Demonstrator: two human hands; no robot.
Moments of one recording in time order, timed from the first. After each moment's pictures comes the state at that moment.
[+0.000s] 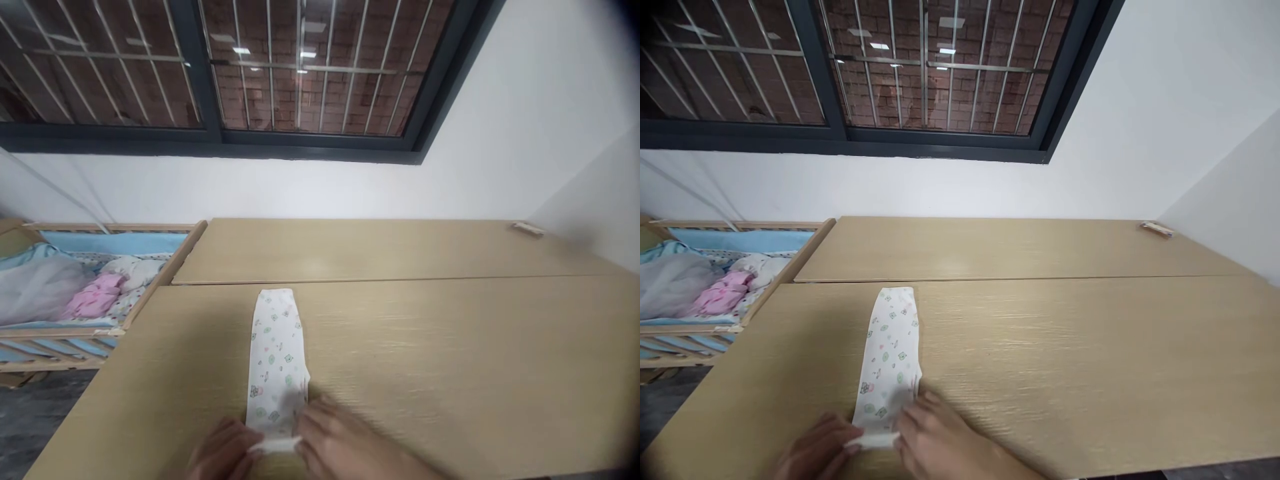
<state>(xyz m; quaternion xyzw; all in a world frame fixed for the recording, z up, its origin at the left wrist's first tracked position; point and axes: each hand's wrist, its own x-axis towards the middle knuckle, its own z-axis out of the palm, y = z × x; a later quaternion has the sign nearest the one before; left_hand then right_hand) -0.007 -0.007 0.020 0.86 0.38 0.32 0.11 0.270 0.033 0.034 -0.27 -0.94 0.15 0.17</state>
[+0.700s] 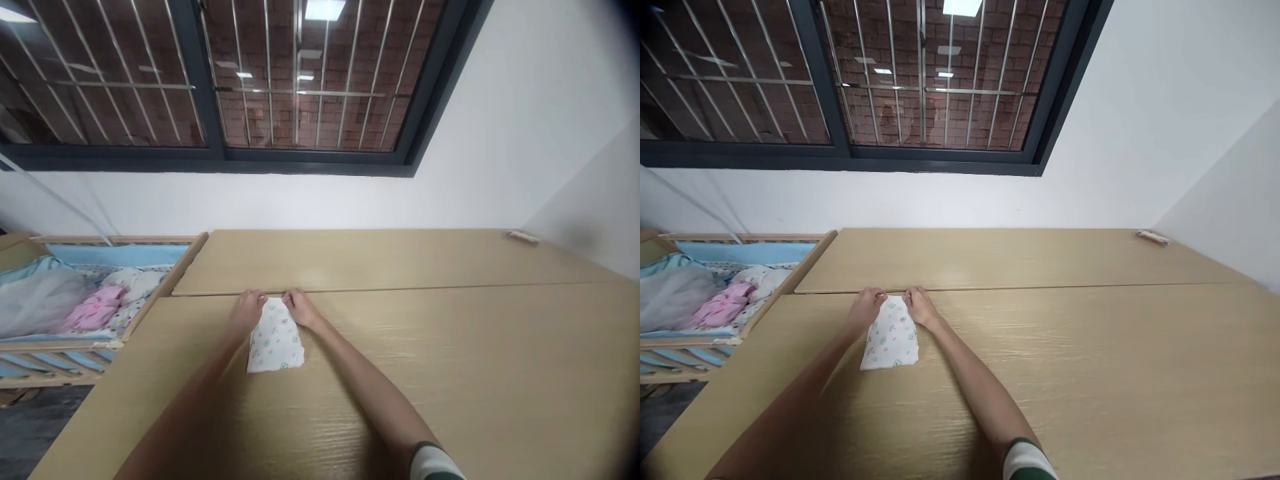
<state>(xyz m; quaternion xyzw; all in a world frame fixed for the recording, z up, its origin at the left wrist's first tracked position) 0.023 0.232 0.021 0.71 0.65 0.26 0.11 0.213 0.269 0.003 -0.50 -0.78 0.26 0.26</state>
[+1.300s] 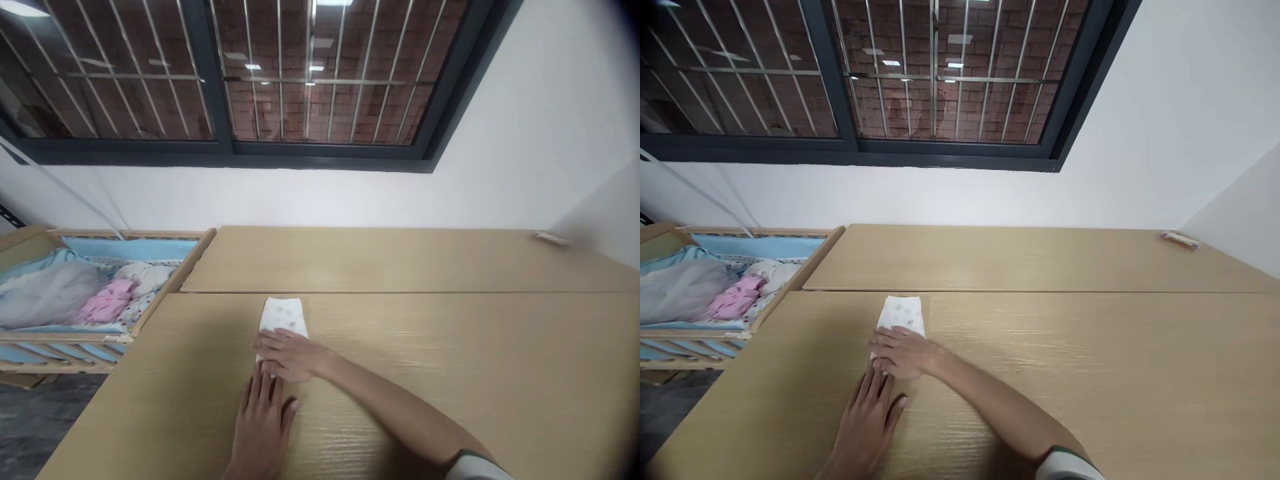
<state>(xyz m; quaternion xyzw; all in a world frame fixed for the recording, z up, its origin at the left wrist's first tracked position) 0.067 0.044 -0.050 0.76 0.61 0.17 -0.12 0.193 0.194 -0.005 -0.17 -0.96 0.21 0.05</state>
